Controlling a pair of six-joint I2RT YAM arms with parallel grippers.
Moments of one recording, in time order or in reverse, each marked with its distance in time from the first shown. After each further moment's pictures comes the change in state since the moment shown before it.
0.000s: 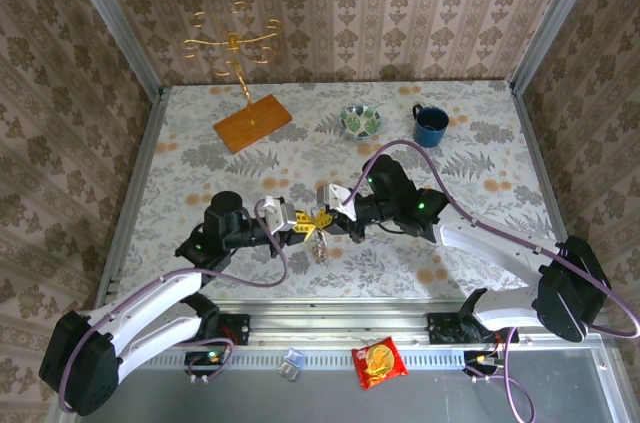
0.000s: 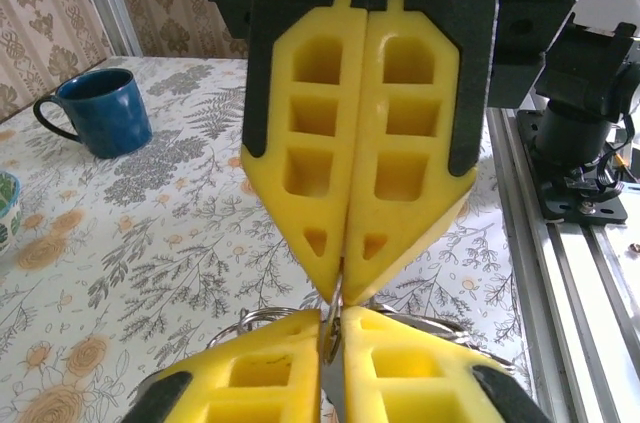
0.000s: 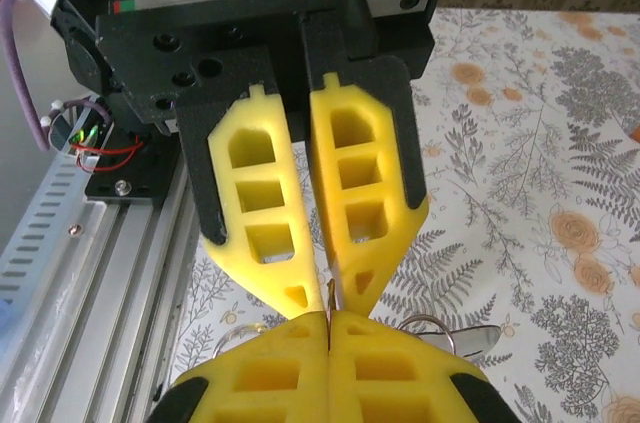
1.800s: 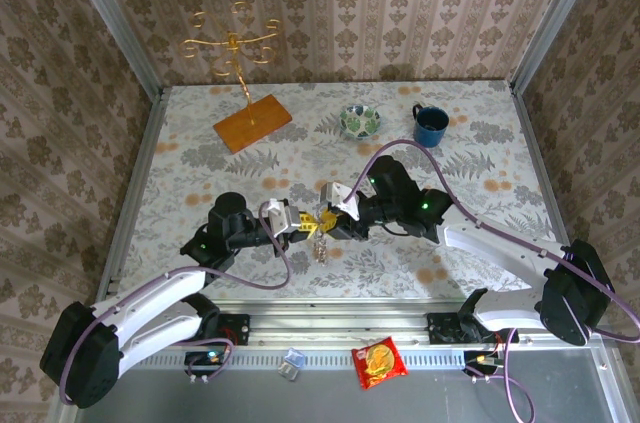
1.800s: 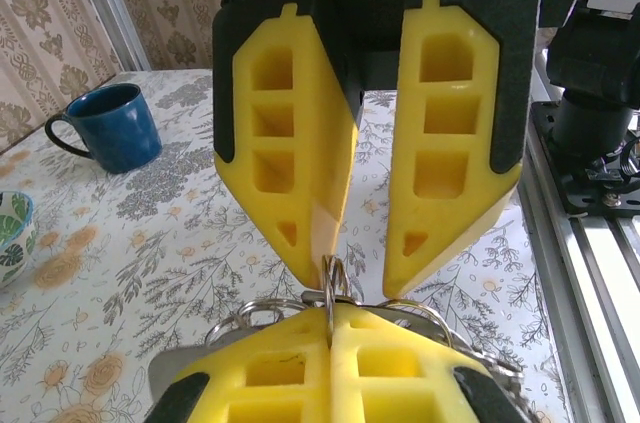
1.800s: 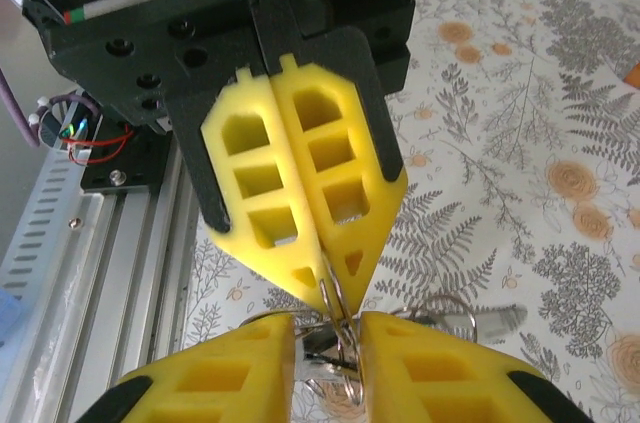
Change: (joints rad) left arm -0.027 0.043 -0.016 0.084 -0.026 0.036; right arm -0.007 -0.025 -0.001 -0.051 0.048 0.060
